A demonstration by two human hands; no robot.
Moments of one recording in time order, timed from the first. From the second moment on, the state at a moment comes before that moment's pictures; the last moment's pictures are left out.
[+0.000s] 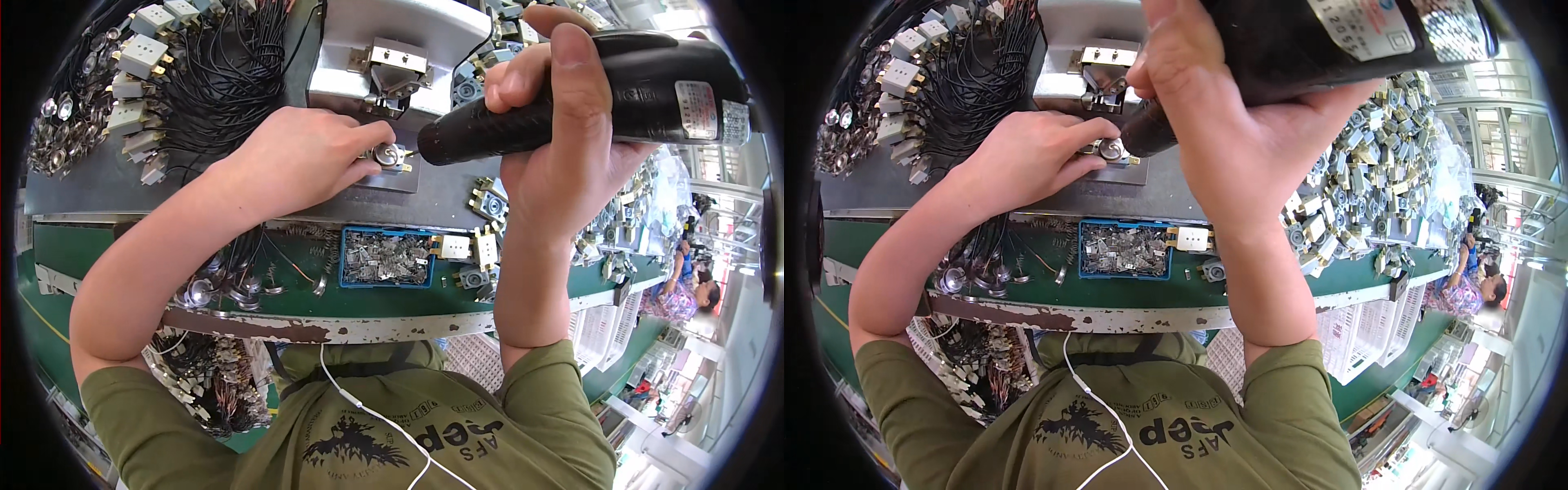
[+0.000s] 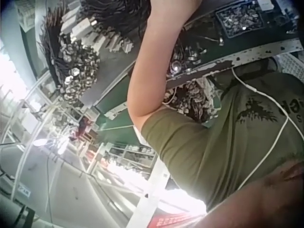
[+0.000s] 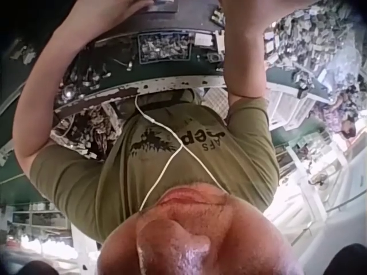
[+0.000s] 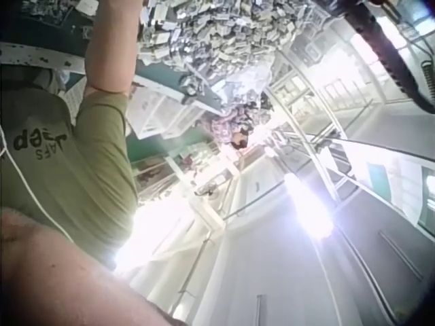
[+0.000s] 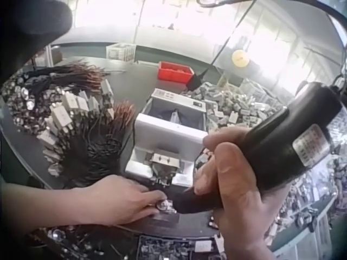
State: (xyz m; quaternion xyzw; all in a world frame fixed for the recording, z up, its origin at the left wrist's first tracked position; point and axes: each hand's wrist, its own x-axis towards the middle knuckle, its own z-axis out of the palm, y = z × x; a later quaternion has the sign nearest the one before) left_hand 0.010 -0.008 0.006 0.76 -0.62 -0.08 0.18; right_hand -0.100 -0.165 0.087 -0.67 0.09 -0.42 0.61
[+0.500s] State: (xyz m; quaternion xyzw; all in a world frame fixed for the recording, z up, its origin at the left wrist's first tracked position) left_hand 0.010 -0.009 0.005 0.77 -0.62 -0.08 0.15; right_hand -0.089 -0.178 0.065 -0.65 -0.04 -0.44 0.62
